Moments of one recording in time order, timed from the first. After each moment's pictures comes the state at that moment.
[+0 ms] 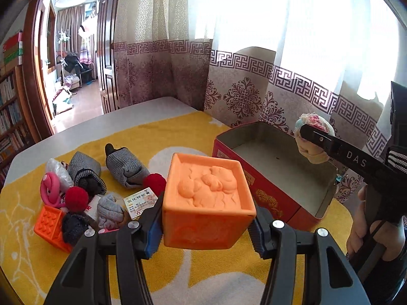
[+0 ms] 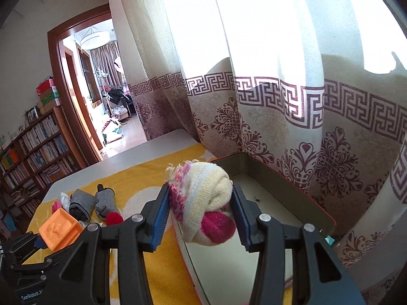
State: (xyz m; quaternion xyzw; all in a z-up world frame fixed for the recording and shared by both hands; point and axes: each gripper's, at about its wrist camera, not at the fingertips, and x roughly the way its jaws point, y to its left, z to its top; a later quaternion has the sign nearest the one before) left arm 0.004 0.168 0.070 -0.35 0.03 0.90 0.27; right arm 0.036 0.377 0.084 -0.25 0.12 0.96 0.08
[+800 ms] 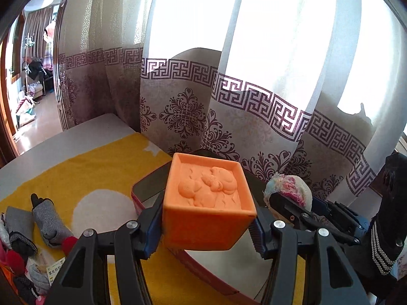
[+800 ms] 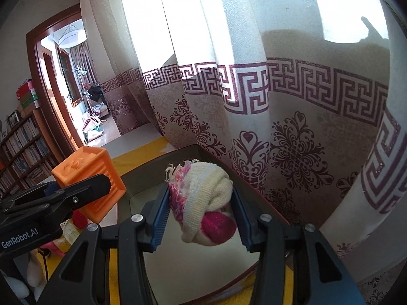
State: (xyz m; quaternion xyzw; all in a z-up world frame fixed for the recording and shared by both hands) left arm -0.051 0.291 0.086 -0.35 0.02 0.86 0.38; right arm 0.042 0.435 0.067 -0.28 0.14 0.94 0.14
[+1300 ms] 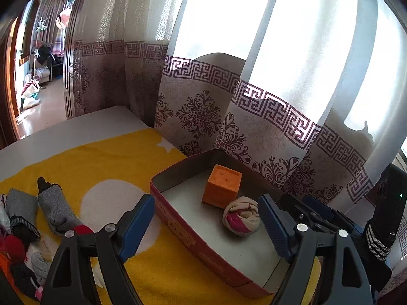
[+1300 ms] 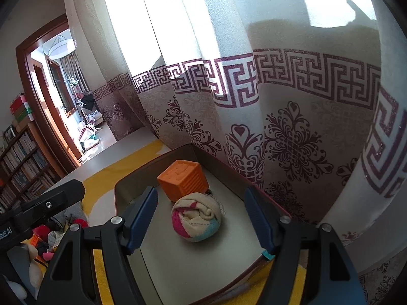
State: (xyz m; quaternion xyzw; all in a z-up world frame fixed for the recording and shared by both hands) left arm -0.057 0.244 0.081 -0.36 -0.03 0.87 0.35; right arm 0.042 0.435 0.063 -0.27 0.17 0.93 0.15
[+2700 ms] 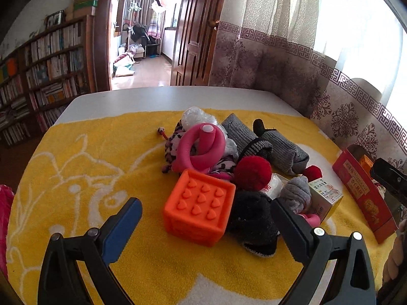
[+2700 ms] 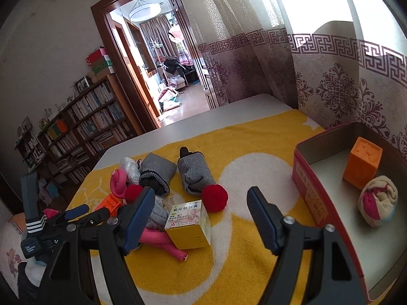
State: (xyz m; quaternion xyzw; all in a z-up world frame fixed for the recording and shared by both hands) left arm -0.057 -0.036 0.007 -0.38 -0.06 0.92 0.10; right arm -0.026 0.244 0.046 -0.31 0.14 0.94 -0.11
